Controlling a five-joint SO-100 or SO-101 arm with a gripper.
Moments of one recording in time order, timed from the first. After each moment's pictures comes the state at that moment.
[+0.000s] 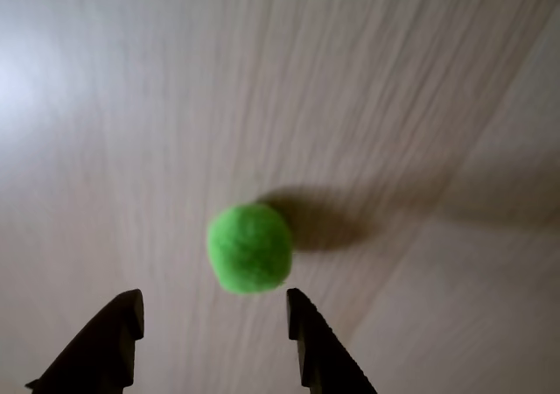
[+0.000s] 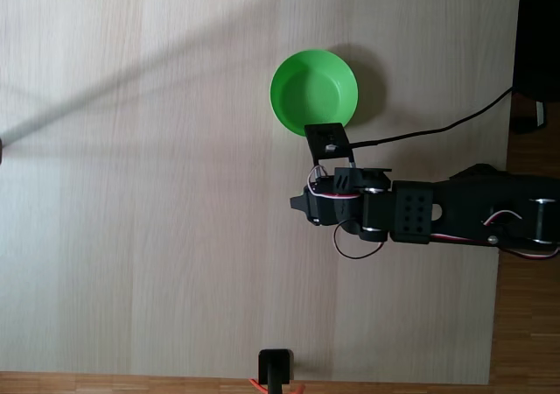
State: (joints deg) arm -3.3 83.3 98.0 65.0 -11.9
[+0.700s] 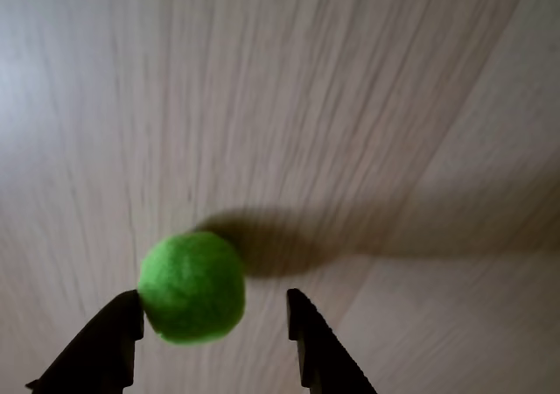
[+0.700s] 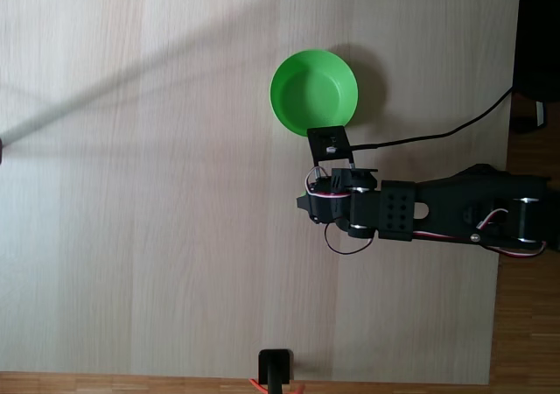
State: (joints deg) arm -3.3 78.4 98.5 65.8 -11.9
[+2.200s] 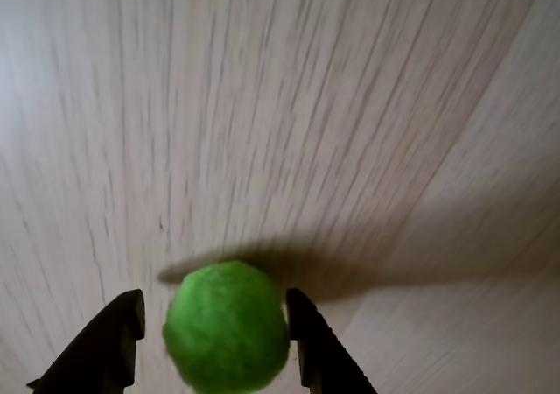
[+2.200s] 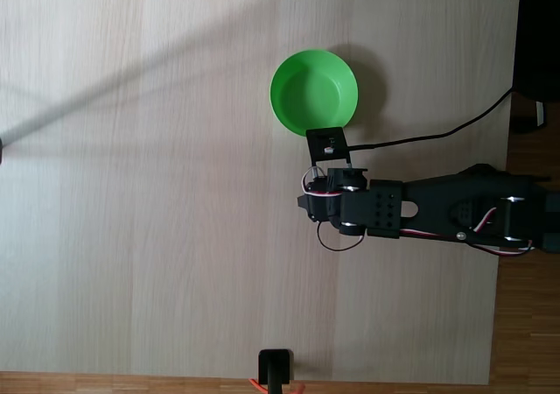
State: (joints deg) arm -2.7 73.7 96.9 66.1 -11.9
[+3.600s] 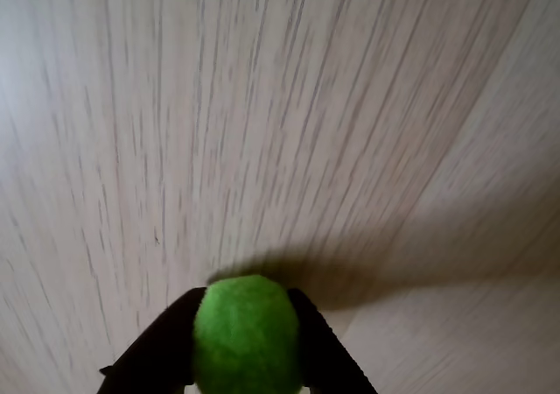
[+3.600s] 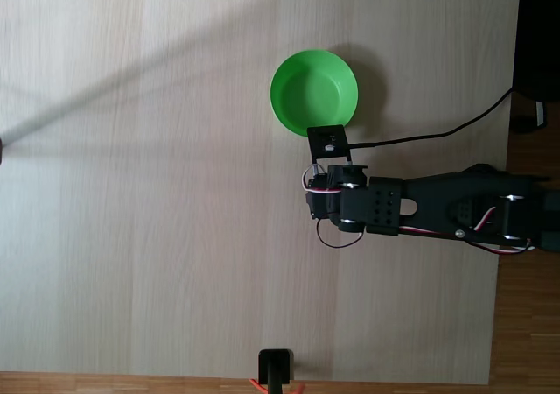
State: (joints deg) arm -2.5 73.2 96.9 66.1 -11.9
